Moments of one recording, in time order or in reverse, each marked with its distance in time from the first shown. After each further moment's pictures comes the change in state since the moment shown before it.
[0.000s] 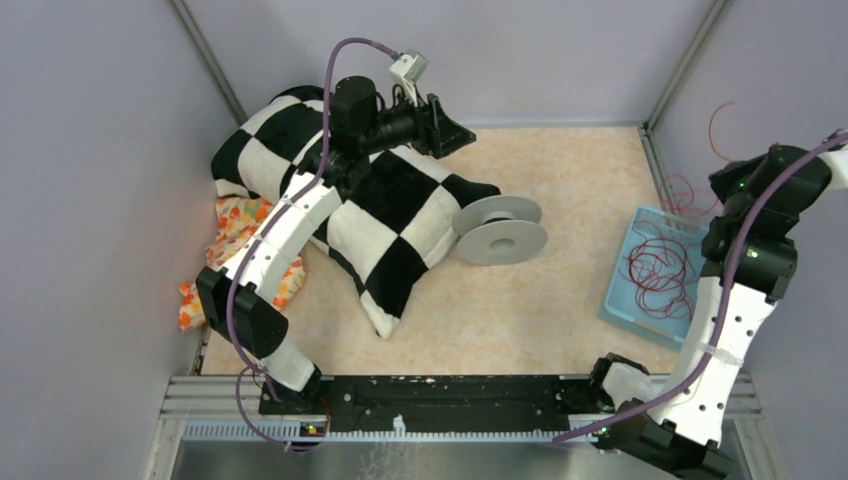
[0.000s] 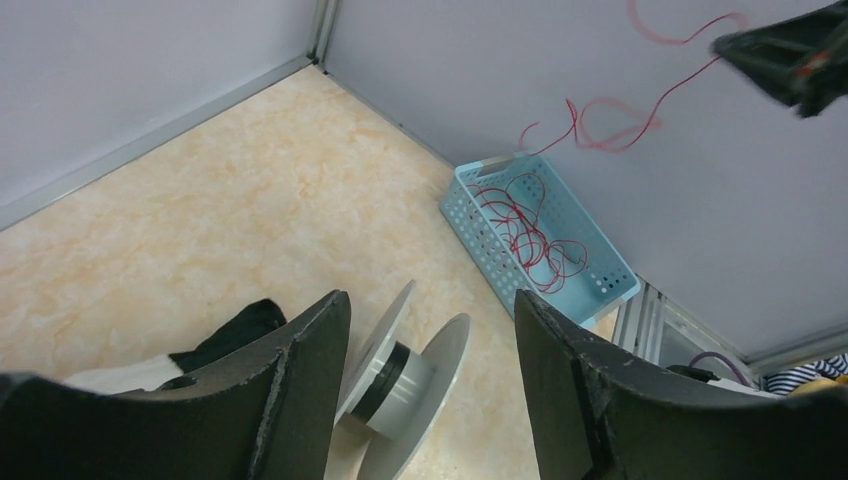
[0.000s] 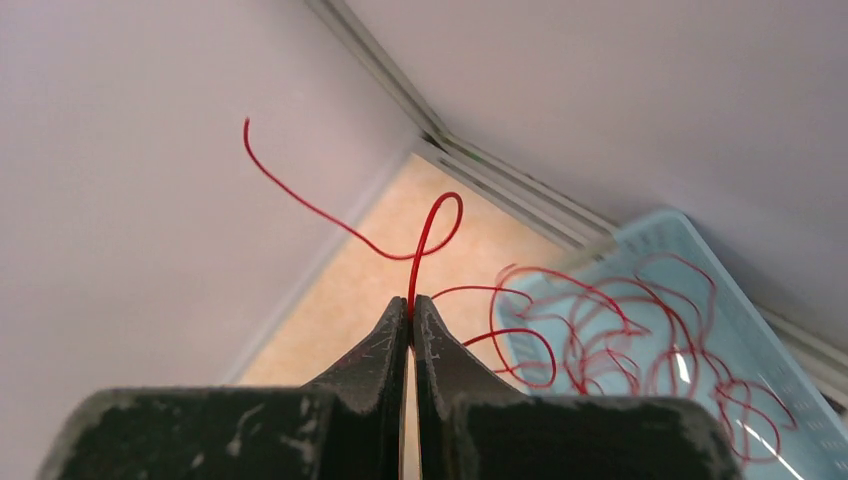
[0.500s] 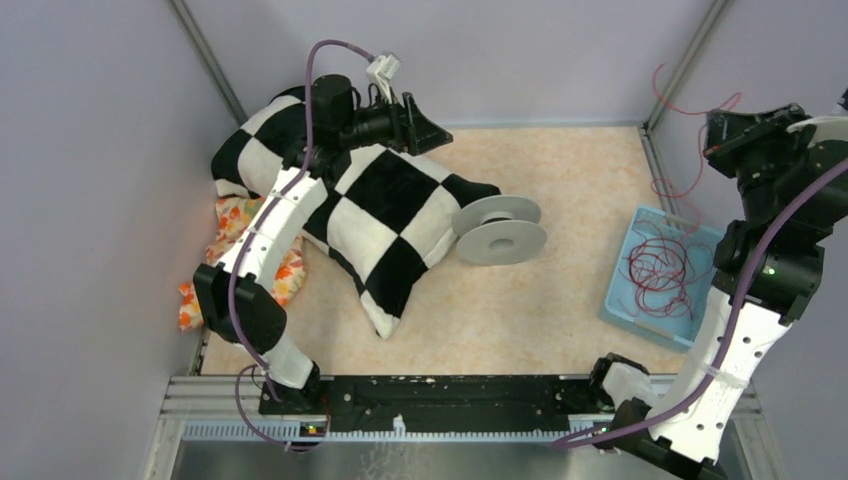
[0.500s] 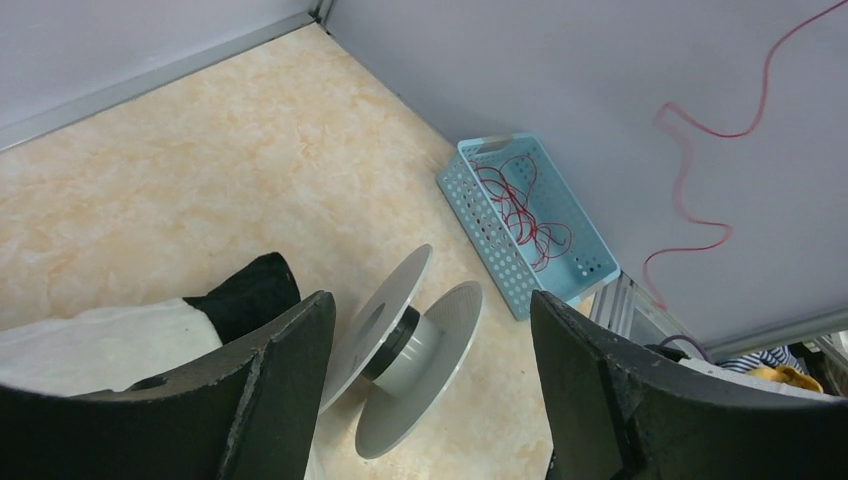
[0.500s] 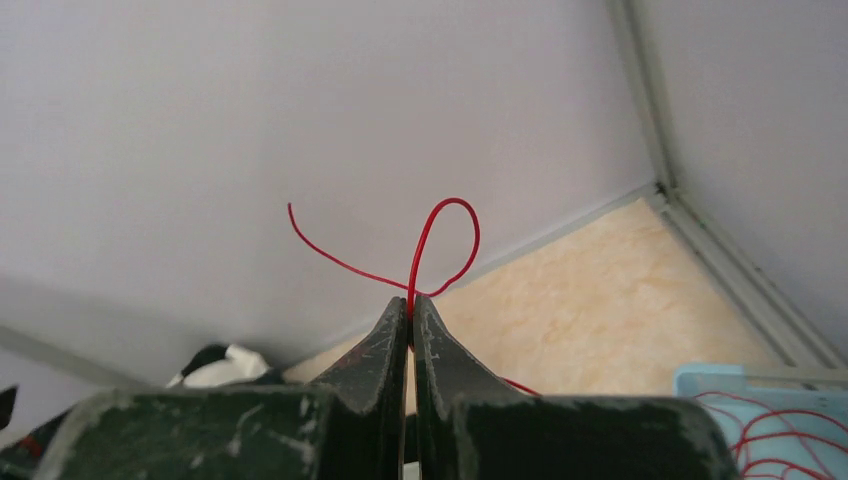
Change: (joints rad) left arm 0.146 0.010 -0.044 -0.013 0.148 -0.071; right arm -0.003 0.009 0.290 0.053 -0.413 -0.036
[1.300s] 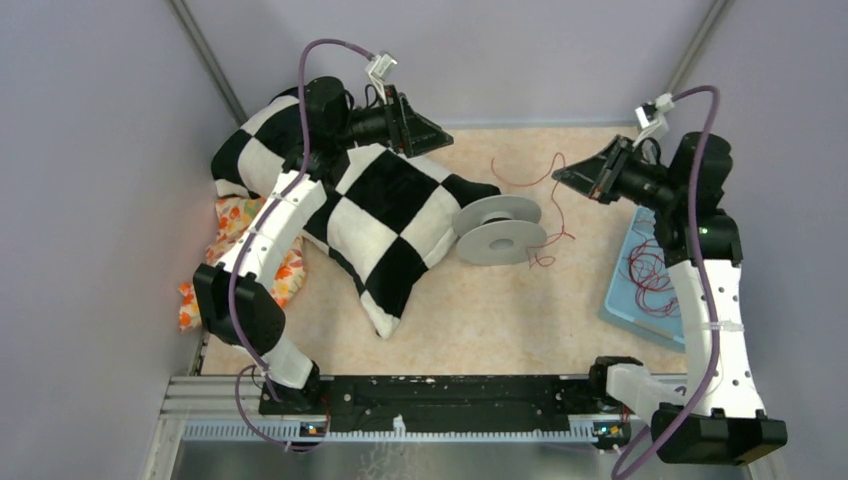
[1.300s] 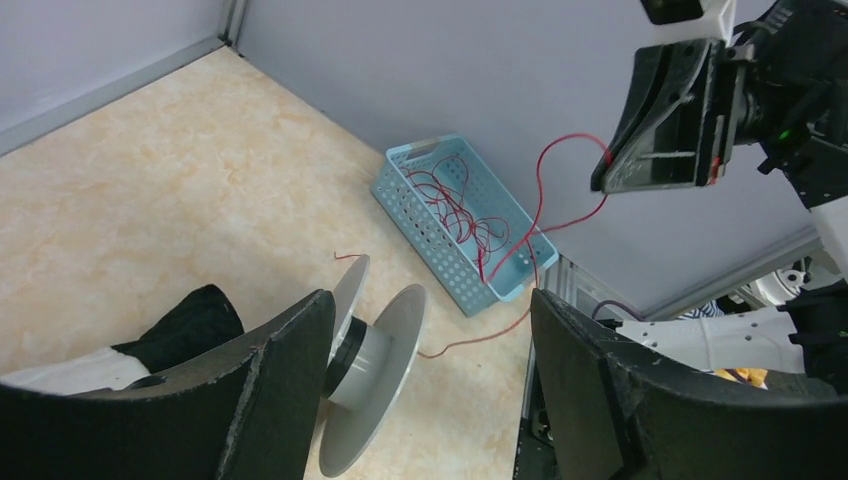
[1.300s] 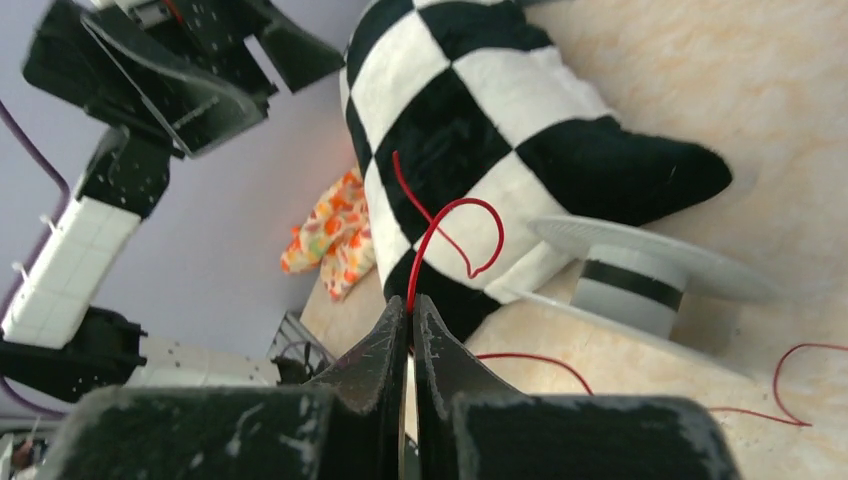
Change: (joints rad) left arm 0.019 -0.011 -0.061 0.195 0.166 -0.098; right arm 0.380 0.048 -0.363 0.141 -0.591 0.045
